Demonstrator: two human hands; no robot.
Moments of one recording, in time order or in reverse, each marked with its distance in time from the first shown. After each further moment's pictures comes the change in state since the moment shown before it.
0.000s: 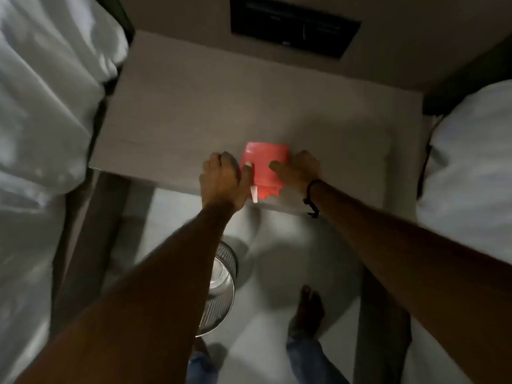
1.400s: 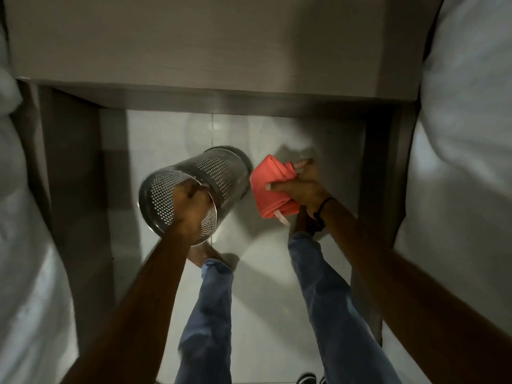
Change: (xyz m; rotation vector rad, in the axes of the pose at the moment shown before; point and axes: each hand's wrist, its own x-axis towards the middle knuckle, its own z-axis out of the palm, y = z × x) left_hand -0.192 -0.086 0.049 -0.707 -0.254 -0.774; right_hand -0.152 0.207 0.058 0.390 -0.209 0.356
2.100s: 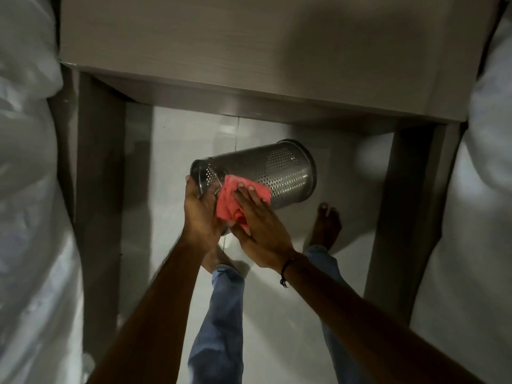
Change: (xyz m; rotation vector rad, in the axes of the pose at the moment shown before) left_hand 0.021 -0.006 -0.044 -0.553 -0.324 -0.259; right_hand -0.053 0.027 0.135 -0.664 -0.279 -0.691
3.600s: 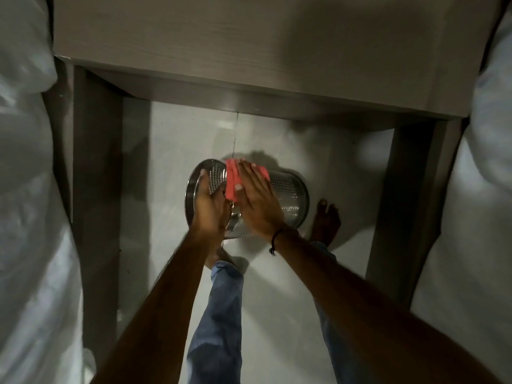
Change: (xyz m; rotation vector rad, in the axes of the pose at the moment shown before) left_hand 0.009 -0.017 0.004 0.122 -0.015 0.069; right_hand 0.047 0.006 -0.007 0.065 0.133 0.077
